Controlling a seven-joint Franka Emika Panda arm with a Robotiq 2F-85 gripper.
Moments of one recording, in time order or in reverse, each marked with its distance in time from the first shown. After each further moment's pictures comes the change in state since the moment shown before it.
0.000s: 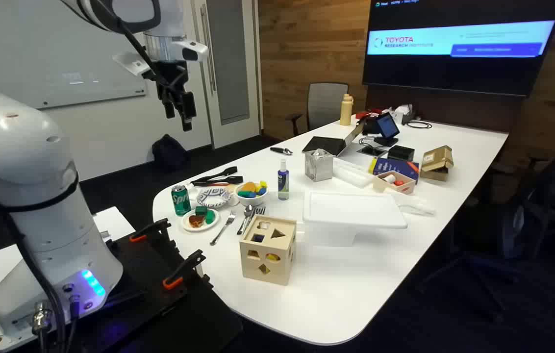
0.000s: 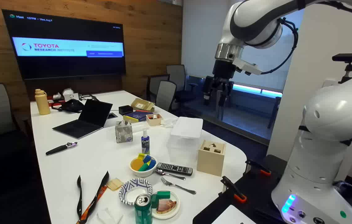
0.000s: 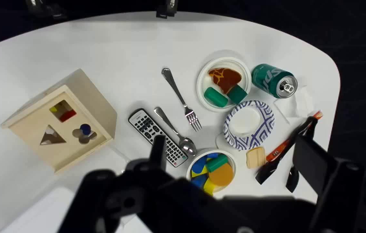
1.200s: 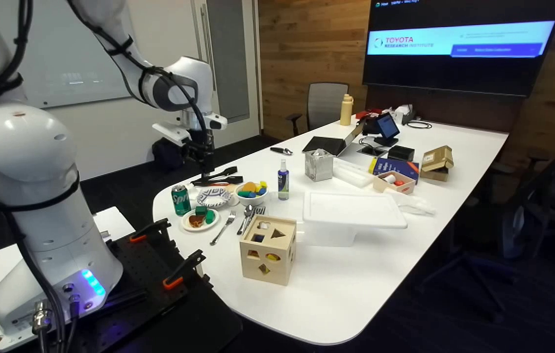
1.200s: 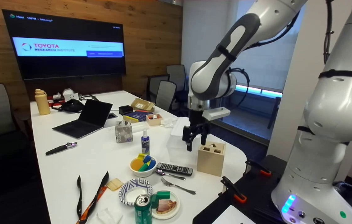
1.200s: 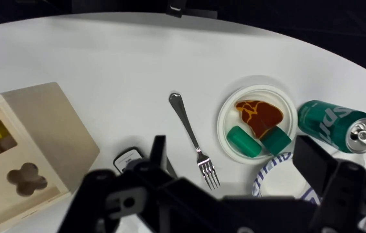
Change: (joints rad) arm 0.066 0.717 0.086 0.062 0.006 0.479 -0.025
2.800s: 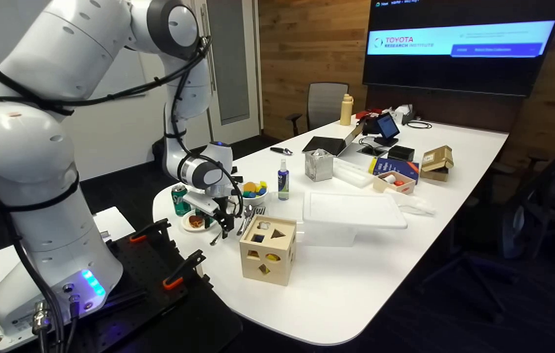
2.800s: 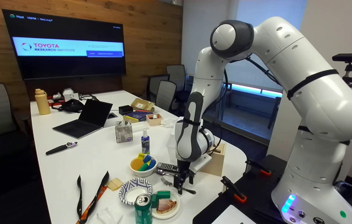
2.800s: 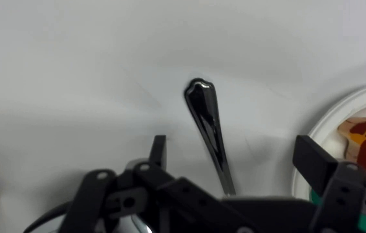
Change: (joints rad) arm -0.040 0.888 0.007 0.372 -0.186 0.475 -0.017
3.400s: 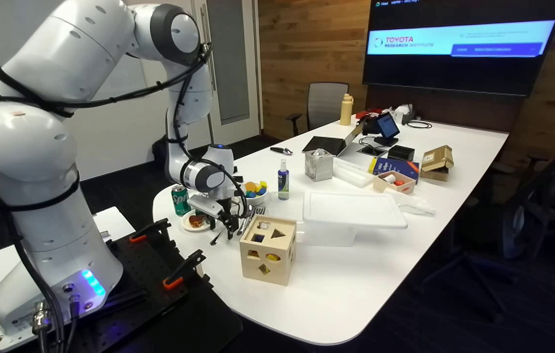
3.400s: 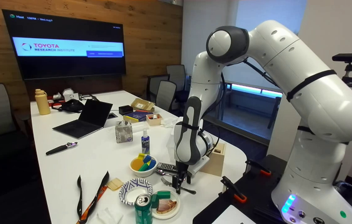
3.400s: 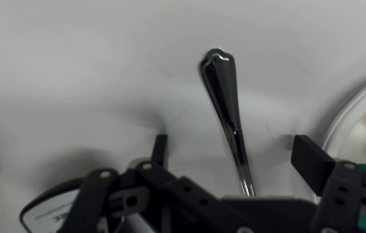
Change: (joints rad) arm 0.042 0.047 -0.042 0.044 -0.015 0.051 0.000
